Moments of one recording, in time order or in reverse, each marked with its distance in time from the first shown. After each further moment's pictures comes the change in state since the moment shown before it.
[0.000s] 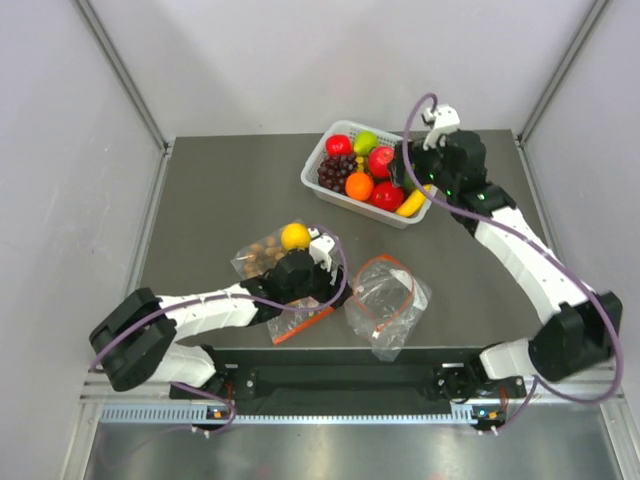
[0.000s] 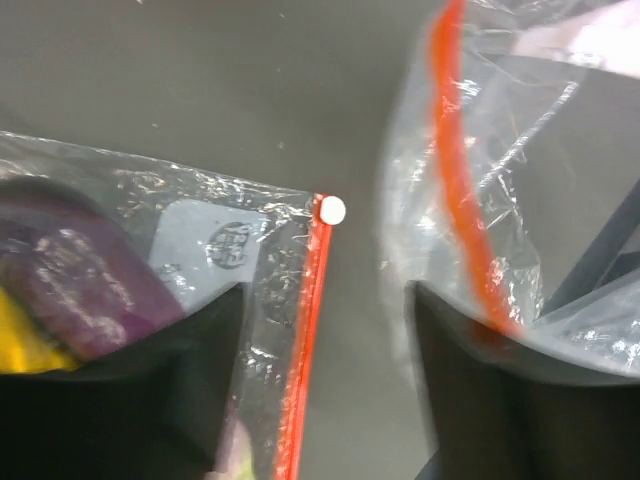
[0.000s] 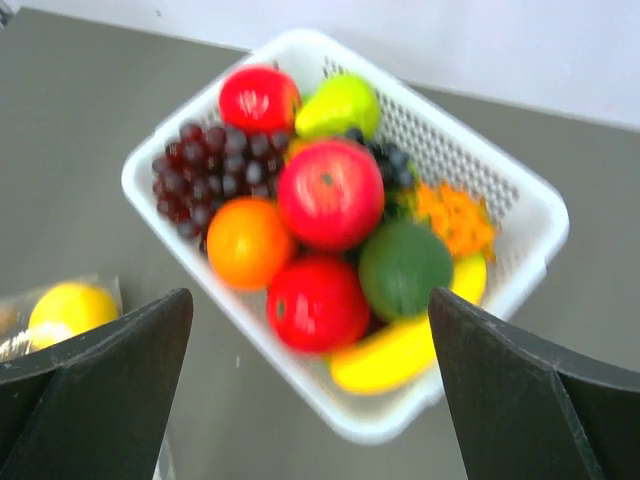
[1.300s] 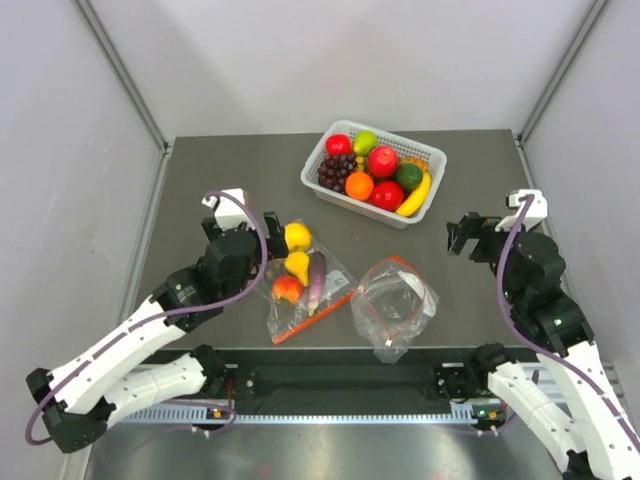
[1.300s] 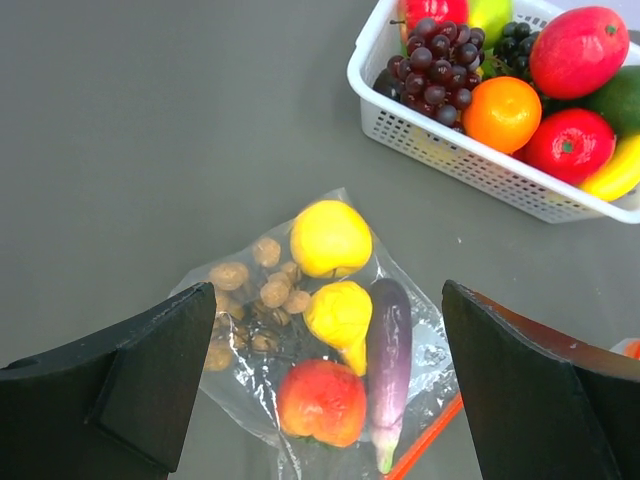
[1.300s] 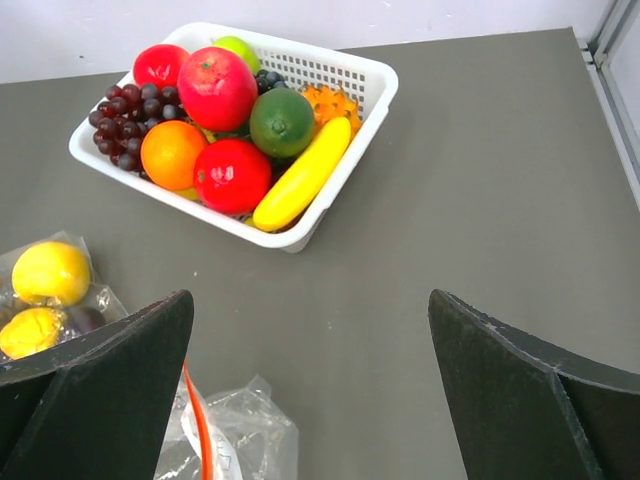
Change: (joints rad) left arm 0.034 -0.507 0.375 -0.759 -0.776 -0.130; right arm 0.000 -0.886 -0.487 -0.304 0.281 0.139
